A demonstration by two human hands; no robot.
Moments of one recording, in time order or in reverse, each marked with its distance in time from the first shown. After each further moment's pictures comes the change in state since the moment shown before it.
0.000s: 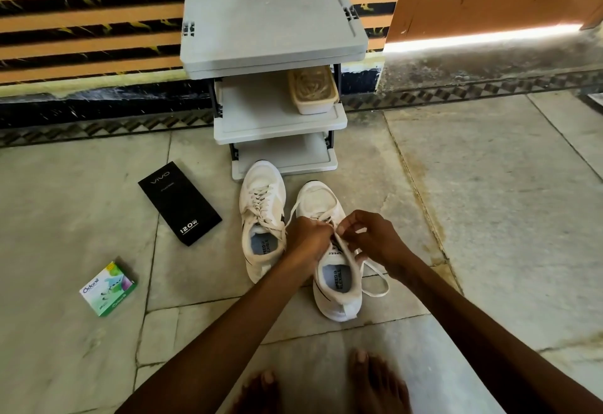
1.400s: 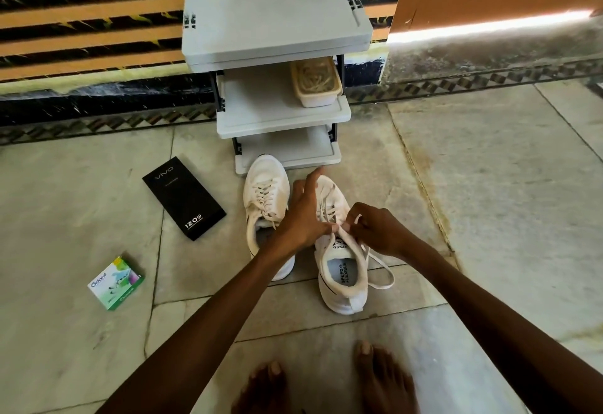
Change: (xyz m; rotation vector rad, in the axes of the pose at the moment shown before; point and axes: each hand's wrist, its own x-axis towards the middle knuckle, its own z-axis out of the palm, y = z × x) left_hand 0.022 -0.002 -0.031 0.309 -0.159 0.621; right_hand 0.026 0.013 -0.008 -0.534 -0.112 -0.176
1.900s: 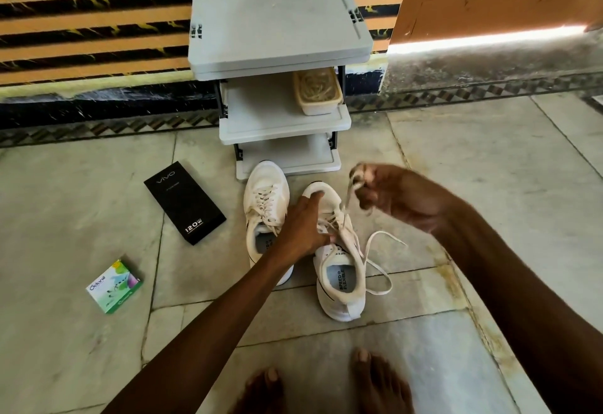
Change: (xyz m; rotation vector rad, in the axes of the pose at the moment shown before) left_hand 0.002 -0.009 0.005 0.293 -0.064 -0.045; right_hand -0.018 -0.054 -0.084 0.967 -0.354 -0.226
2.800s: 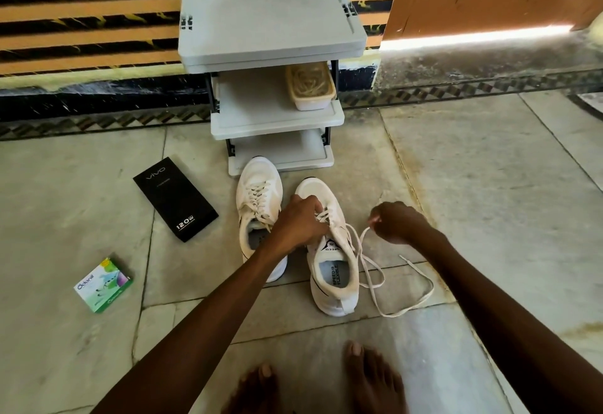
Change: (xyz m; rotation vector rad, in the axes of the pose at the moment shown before) left_hand -0.005 0.019 -0.016 -0.033 -0.090 -0.148; right_hand 0.005 0.077 -0.036 -1.365 0.351 0.543
